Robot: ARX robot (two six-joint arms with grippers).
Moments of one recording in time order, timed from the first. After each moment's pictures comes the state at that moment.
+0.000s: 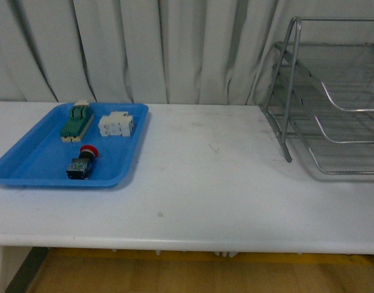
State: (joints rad) left arm 0.00 0.01 0.01 0.00 0.00 0.00; right arm -0.41 2.34 0.93 1.29 -0.56 1.52
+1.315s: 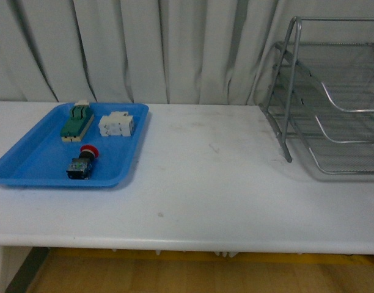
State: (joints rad) left arm 0.00 0.01 0.01 0.00 0.00 0.00; right arm -0.38 2.44 1.11 1.26 -0.55 1.43
